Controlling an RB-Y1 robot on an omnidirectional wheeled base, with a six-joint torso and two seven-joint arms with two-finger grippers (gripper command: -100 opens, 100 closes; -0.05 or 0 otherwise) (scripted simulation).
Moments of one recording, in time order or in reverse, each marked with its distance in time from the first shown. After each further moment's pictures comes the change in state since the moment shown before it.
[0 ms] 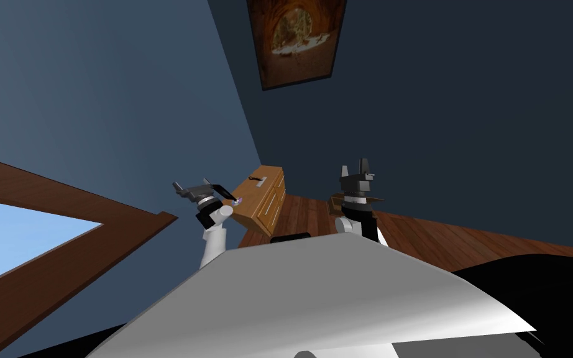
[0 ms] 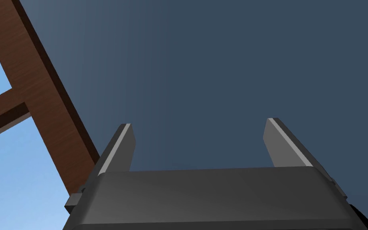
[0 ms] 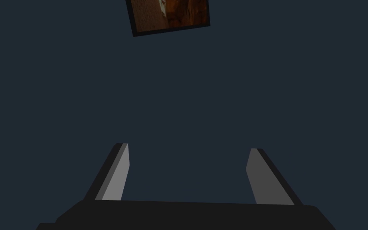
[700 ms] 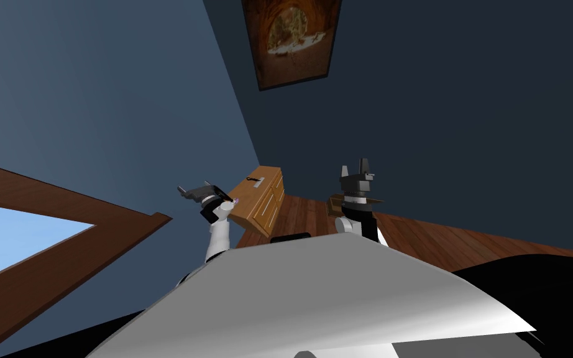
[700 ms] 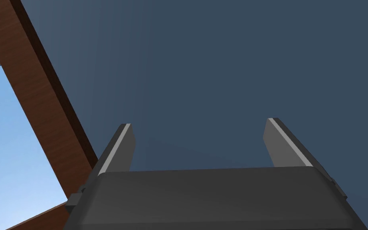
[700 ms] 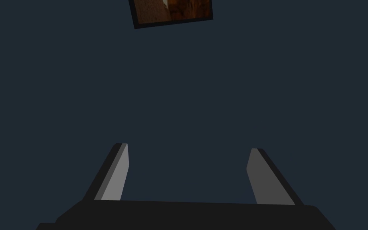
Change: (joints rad) left arm -0.132 -0.002 0.068 0.195 0.112 -0.022 0.016; right arm 0.000 0.000 0.000 0.000 0.000 0.000 0.000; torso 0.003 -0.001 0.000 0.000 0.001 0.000
